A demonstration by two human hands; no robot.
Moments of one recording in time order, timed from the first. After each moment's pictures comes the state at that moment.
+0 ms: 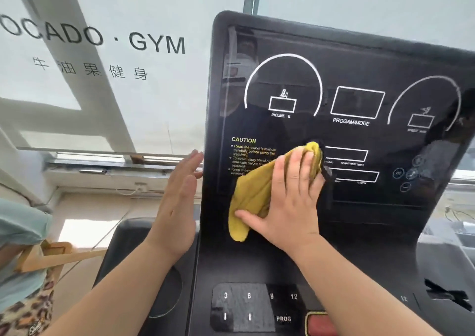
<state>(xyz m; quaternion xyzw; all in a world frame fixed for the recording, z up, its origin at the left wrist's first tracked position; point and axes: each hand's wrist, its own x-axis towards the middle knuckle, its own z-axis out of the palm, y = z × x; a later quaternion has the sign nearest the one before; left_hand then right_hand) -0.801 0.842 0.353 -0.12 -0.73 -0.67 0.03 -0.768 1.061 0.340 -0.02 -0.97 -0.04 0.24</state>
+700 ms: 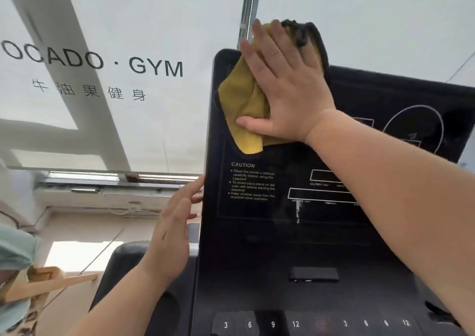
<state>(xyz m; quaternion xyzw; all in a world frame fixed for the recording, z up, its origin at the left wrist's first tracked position) -0.805 0.833 0.361 -0.18 -0.74 -0.65 0.04 -0.898 1.075 0.545 0.17 -0.91 -0.21 0.31</state>
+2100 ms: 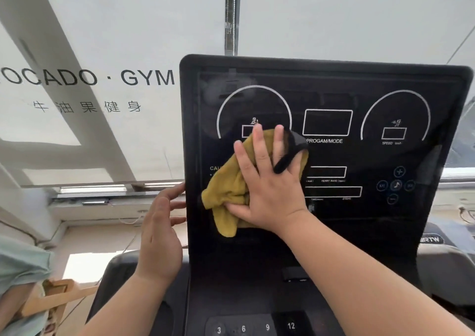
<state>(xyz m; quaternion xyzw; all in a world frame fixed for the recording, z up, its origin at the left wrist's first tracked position) -0.807 0.862 0.370 -0.05 -0.71 -0.70 0.09 -0.820 1.077 0.398 0.09 -0.95 -0.08 0.29</state>
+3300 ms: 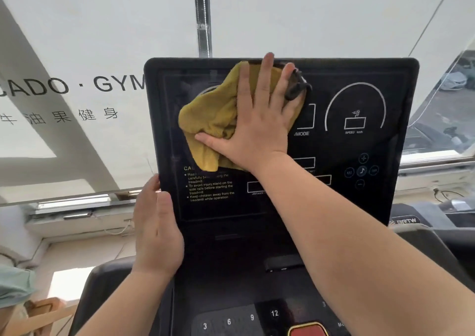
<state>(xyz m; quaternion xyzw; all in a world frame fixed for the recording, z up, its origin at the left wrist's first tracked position) -0.795 0.888 0.388 -0.06 -0.80 -0.58 0.16 -0.856 1.084 0.487 -0.09 -0.95 0.01 0.30</state>
